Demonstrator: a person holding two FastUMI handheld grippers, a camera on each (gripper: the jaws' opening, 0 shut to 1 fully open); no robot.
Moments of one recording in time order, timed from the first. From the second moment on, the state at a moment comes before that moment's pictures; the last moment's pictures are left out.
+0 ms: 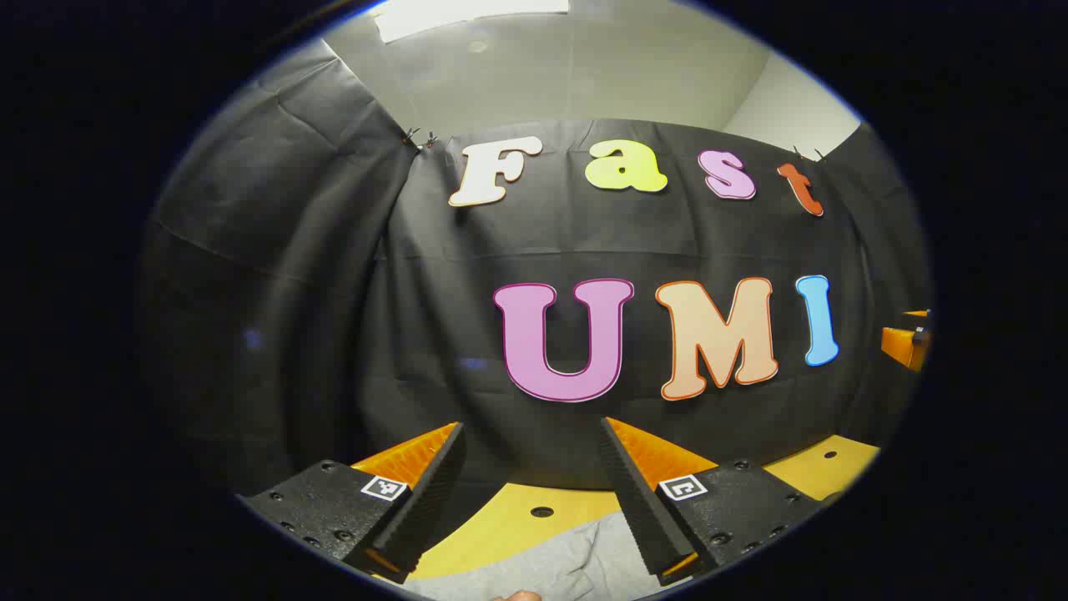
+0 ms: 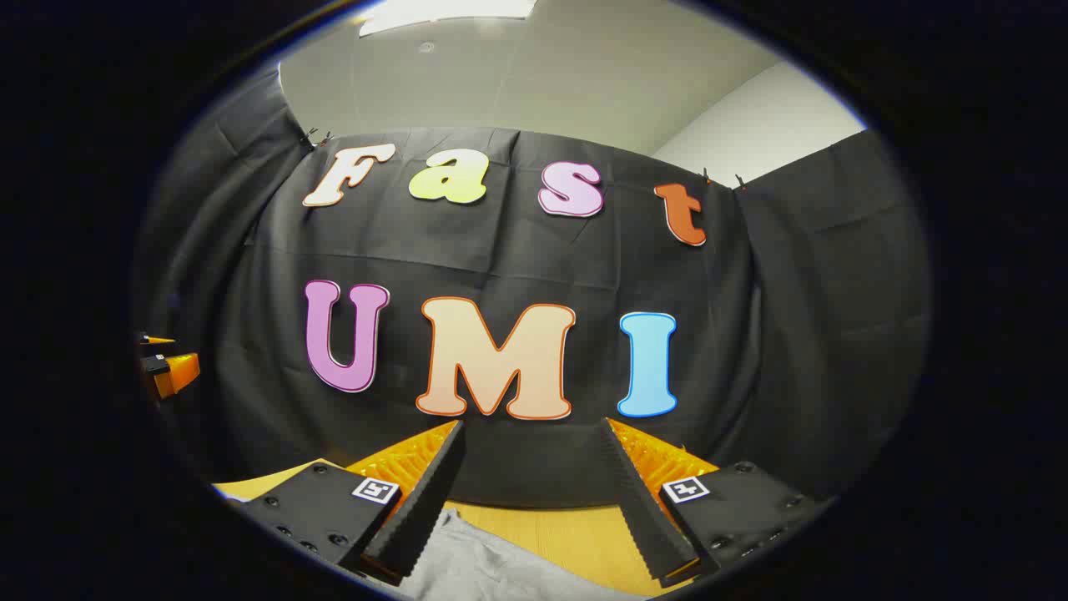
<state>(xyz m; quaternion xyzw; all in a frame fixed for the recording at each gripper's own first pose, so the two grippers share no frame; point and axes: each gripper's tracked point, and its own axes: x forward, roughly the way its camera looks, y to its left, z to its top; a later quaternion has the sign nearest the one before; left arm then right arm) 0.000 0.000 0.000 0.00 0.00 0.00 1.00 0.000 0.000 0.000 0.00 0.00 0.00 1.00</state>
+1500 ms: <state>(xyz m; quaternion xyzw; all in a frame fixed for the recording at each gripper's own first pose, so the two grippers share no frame) -0.014 -0.017 -0.005 0.00 0.00 -0.02 1.00 -0.022 -0.037 0.008 -0.03 0.00 -0.02 1.00</state>
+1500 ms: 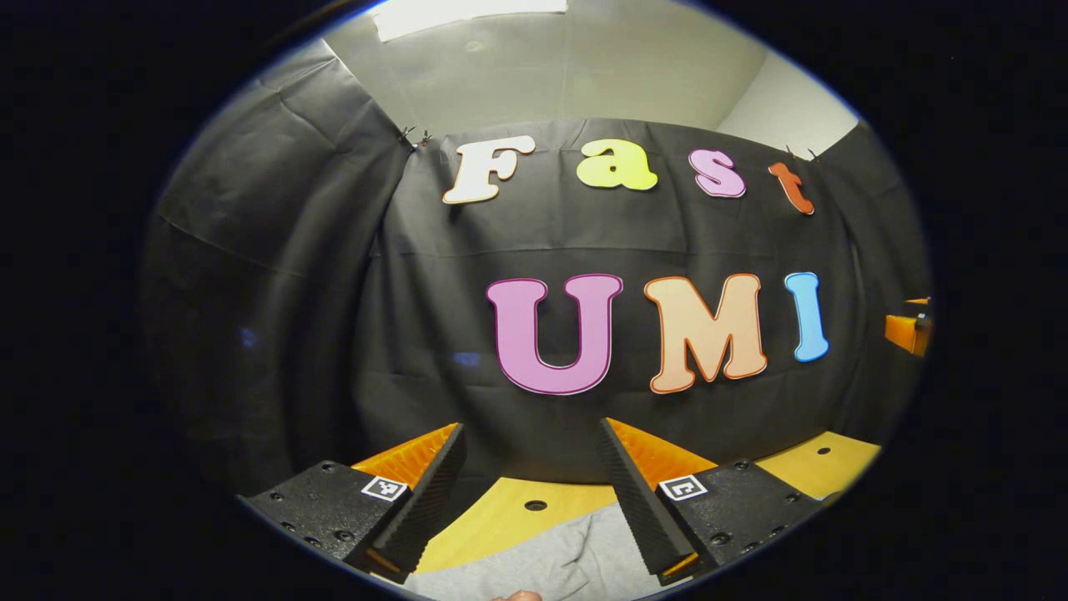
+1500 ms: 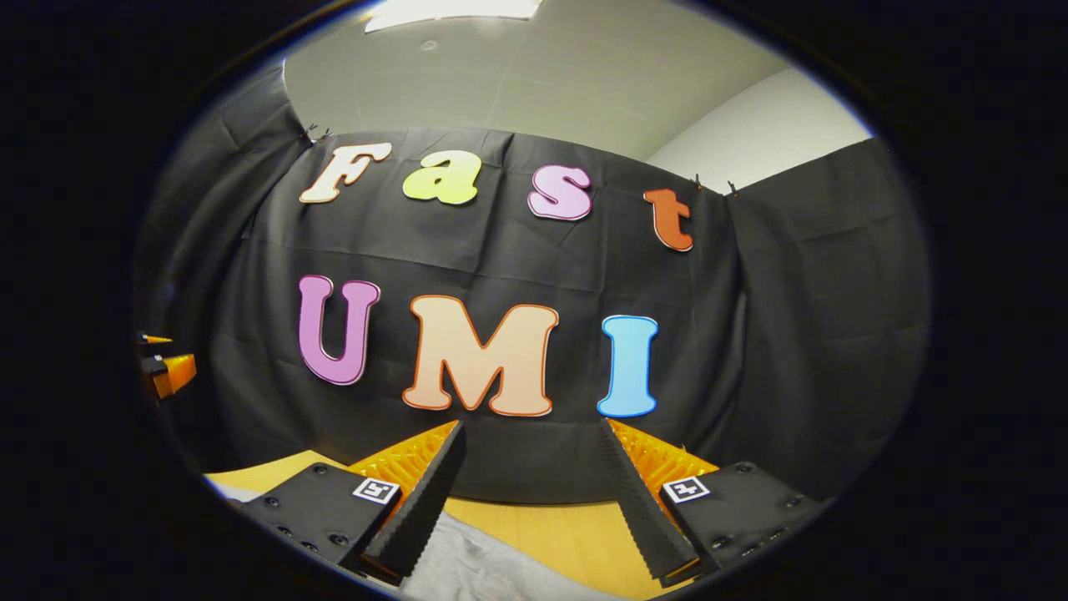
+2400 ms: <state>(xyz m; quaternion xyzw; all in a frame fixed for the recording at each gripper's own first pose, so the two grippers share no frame) -0.003 -0.071 -0.017 0.01 0.01 -0.08 1.00 -0.068 -0.230 -0.119 -0.08 0.17 -0.14 0.97</state>
